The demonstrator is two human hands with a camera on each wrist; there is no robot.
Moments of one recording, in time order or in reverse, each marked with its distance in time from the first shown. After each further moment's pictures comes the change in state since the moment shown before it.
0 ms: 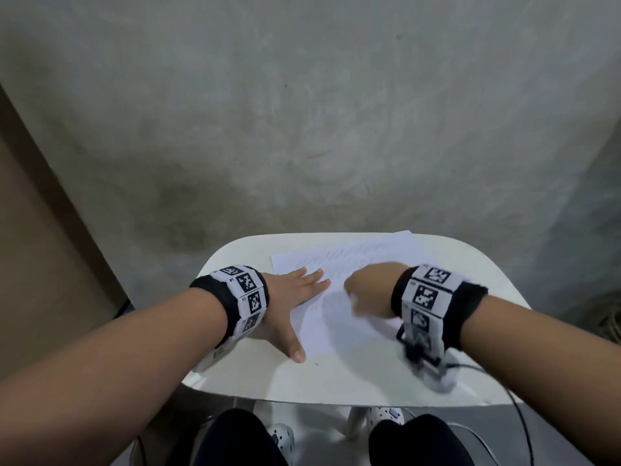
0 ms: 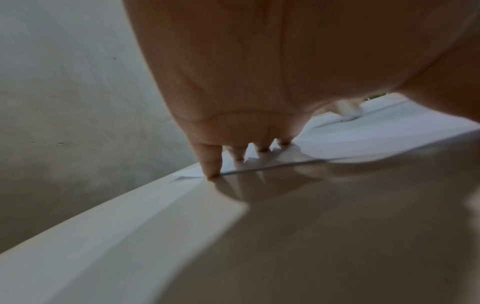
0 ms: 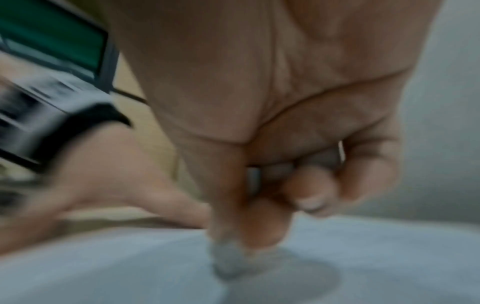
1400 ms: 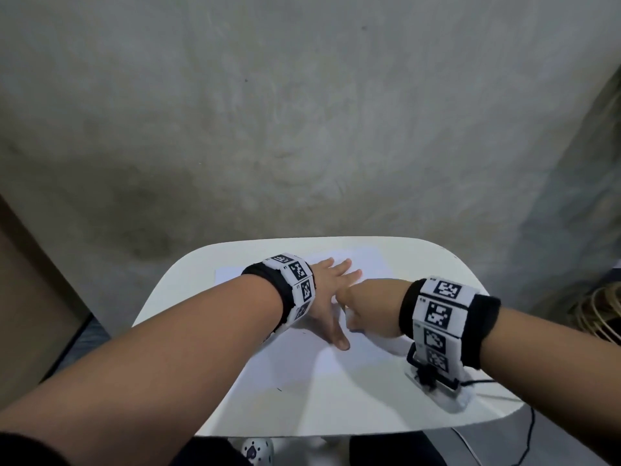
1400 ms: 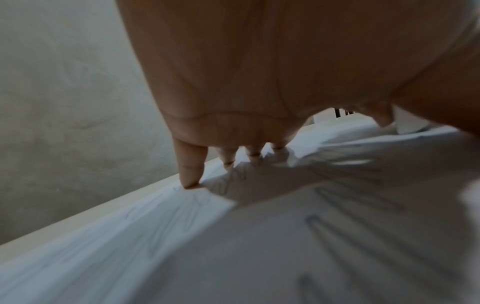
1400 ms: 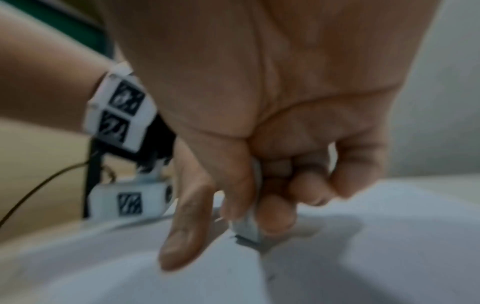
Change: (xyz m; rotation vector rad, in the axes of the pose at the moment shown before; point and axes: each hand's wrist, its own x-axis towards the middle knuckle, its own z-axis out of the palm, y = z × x) left_hand 0.067 0.074 -0.053 0.041 0.149 0.016; right_hand -0.012 0.040 0.002 0.043 -0.199 0.065
